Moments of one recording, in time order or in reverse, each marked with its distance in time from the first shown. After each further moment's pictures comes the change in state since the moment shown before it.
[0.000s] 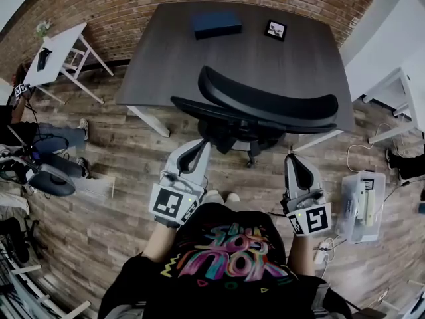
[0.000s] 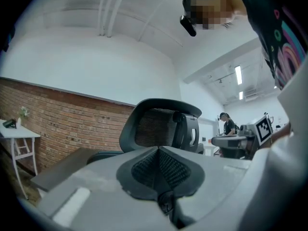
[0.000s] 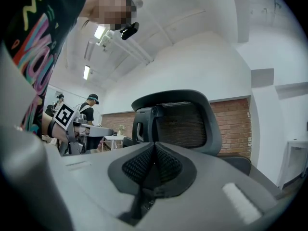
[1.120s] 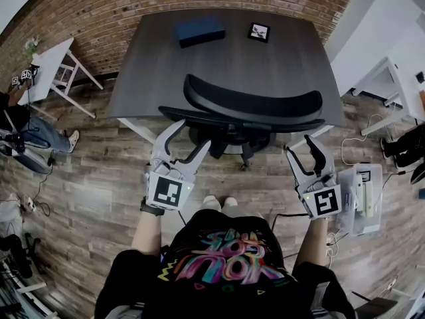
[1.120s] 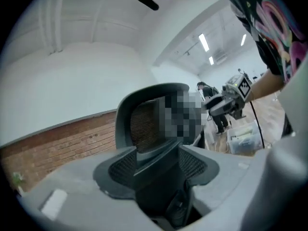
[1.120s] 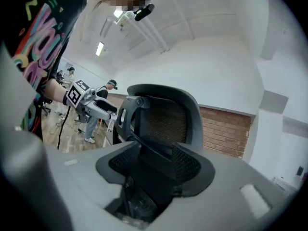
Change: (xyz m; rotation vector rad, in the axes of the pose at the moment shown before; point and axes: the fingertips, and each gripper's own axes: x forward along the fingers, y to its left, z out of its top) left arm 0.036 0.008 0.005 0.435 0.108 -0.084; right arm -0.006 -0.050 -0.002 -0.266 0.139 0.007
